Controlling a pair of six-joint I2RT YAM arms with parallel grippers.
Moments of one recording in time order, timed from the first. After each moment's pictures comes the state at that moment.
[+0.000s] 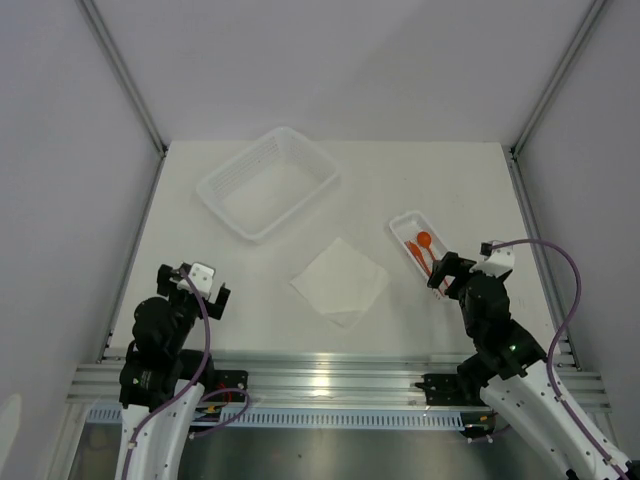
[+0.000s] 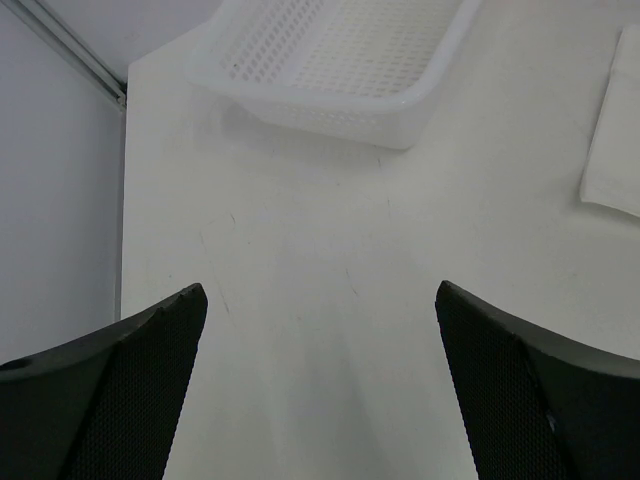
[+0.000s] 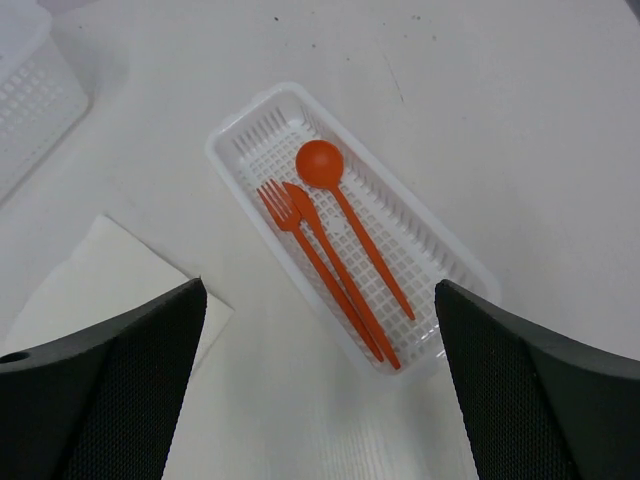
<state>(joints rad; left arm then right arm) -0.11 0.06 0.46 -0.63 0.06 0.36 0.52 0.40 0.43 -0.36 0.54 0.41</state>
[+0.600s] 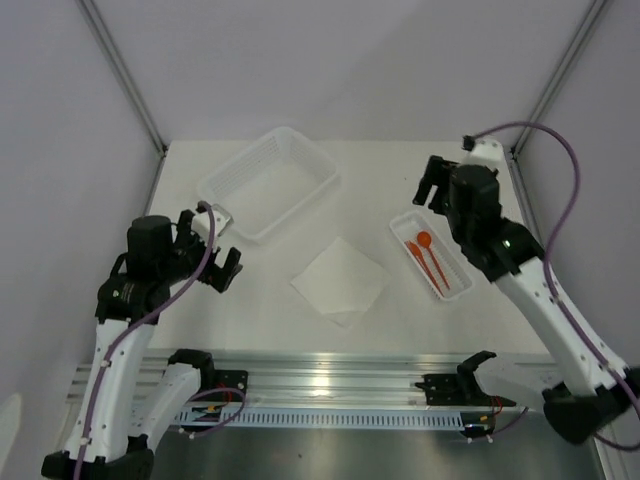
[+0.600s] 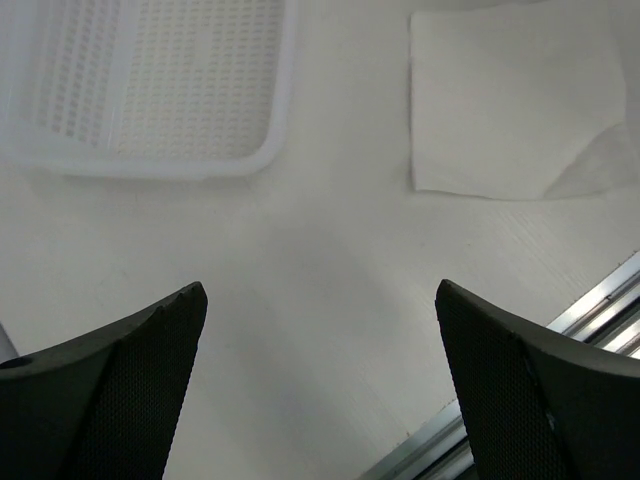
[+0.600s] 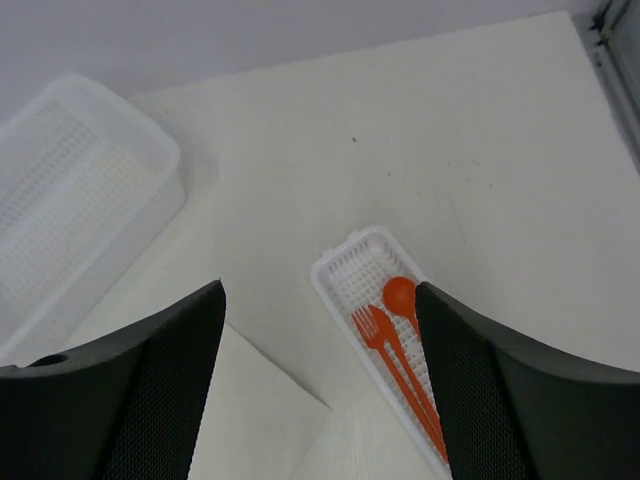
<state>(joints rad) -0.12 0.71 1.00 -0.90 0.36 0.43 0.52 1.04 1.24 -0.51 0.52 0.38</state>
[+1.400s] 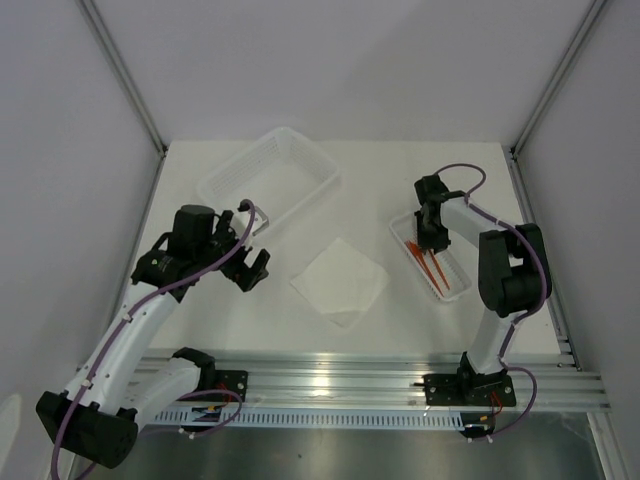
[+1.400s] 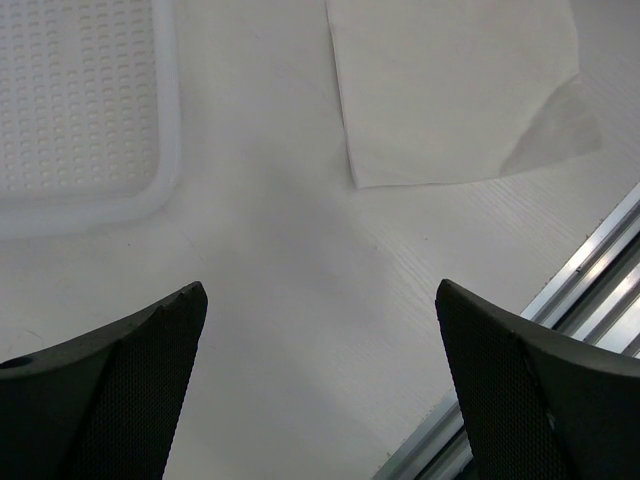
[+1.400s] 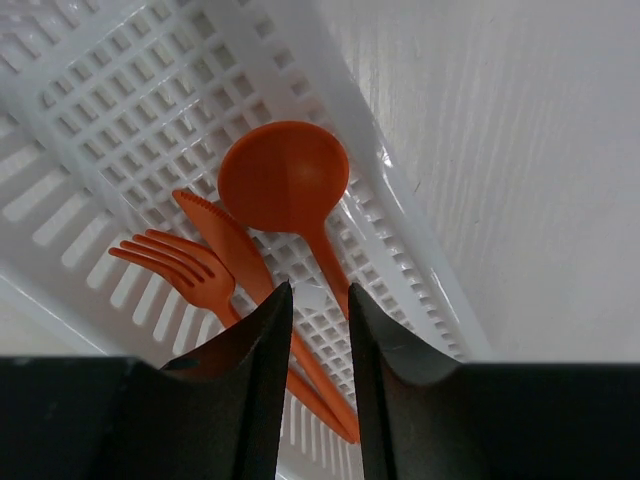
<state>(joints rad) -0.31 0.93 0.95 -0.77 0.37 0.39 0.23 1.86 1.26 -0.68 0.19 0.21</state>
